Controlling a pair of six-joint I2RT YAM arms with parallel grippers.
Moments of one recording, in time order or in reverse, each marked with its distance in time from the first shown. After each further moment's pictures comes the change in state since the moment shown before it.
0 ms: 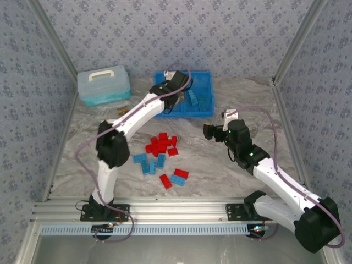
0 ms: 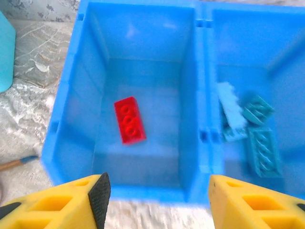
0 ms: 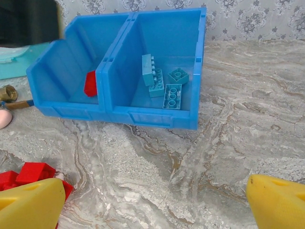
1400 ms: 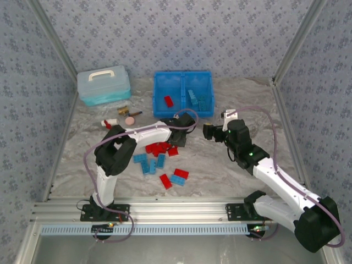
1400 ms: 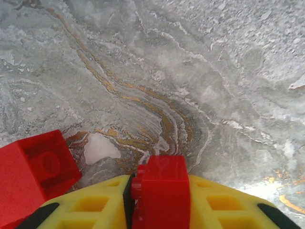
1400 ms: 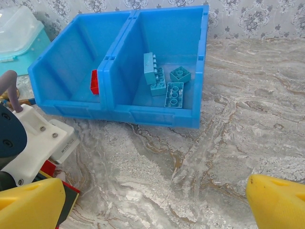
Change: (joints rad) left arm -0.126 -0.033 -0.564 0.136 0.226 0.053; right arm 0.000 0.005 0.000 0.000 -0.008 0.003
